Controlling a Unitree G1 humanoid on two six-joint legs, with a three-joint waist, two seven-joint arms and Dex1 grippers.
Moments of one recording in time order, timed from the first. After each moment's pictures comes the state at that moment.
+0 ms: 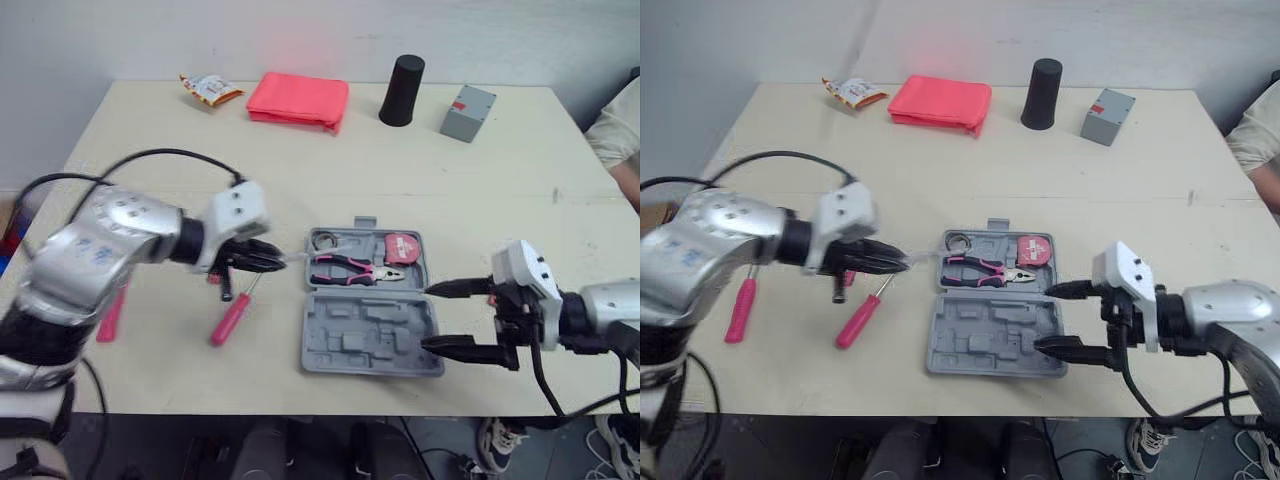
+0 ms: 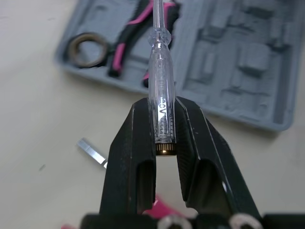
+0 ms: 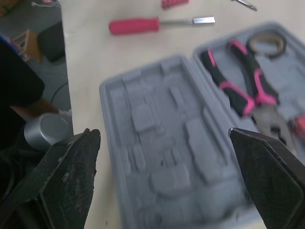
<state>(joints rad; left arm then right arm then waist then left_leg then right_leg) -0.84 0.89 -0.32 -0.33 -0.42 0.98 -1.04 -0.08 -1.04 -0.25 -0.55 0.77 0.75 1.09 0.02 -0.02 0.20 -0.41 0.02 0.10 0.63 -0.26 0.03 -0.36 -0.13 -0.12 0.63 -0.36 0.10</state>
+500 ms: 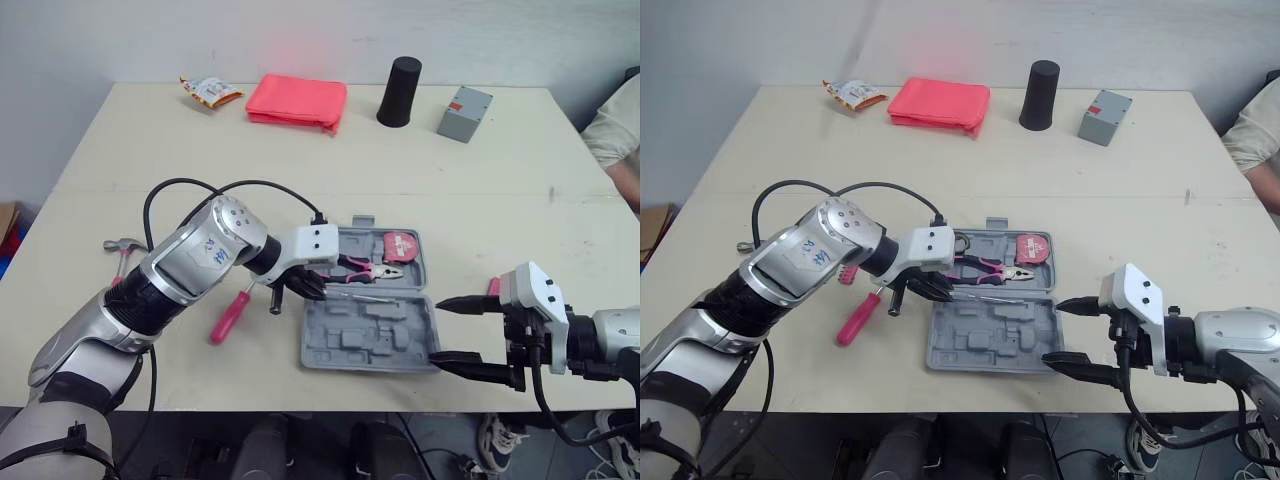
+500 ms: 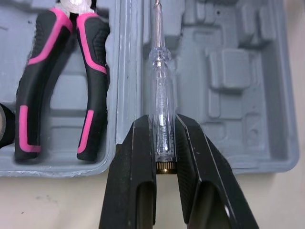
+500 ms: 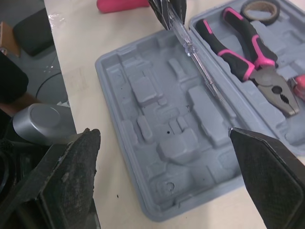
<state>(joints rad) -0.98 0.69 -0.63 -0.15 -0.18 0.86 -1.13 0.06 -1.04 -0.32 -0.62 0.77 0.74 1.03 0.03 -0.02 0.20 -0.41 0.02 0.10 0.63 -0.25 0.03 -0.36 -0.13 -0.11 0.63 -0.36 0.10</state>
